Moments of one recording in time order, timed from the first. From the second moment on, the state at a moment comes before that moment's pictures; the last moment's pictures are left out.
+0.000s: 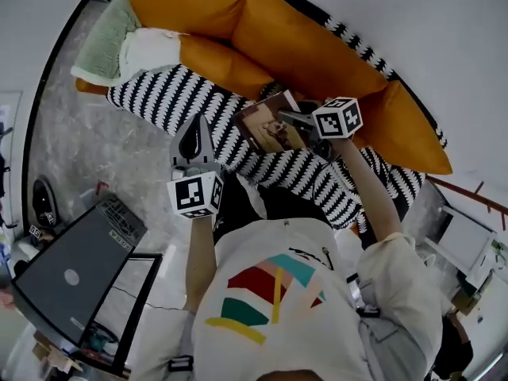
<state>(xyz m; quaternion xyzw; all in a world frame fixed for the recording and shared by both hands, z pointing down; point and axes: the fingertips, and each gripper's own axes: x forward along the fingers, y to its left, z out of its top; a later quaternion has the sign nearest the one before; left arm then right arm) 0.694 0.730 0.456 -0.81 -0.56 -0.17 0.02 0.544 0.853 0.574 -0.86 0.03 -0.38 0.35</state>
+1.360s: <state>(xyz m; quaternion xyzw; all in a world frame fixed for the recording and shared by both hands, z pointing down) 0.685 0.725 0.507 -0.79 -0.56 -0.23 0.07 0.573 0.891 0.755 -0.78 0.09 -0.60 0.12</state>
